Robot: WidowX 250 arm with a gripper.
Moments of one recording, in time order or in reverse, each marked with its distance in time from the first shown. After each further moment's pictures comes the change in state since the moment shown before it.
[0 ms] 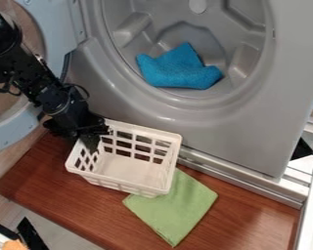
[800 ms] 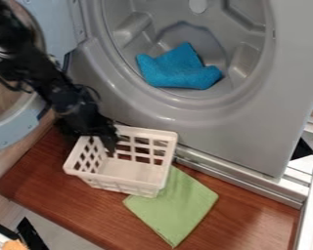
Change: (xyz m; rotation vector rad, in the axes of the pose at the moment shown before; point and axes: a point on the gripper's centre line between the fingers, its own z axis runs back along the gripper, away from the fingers) arm 0.002 -0.020 -0.012 0.002 0.059 -0.088
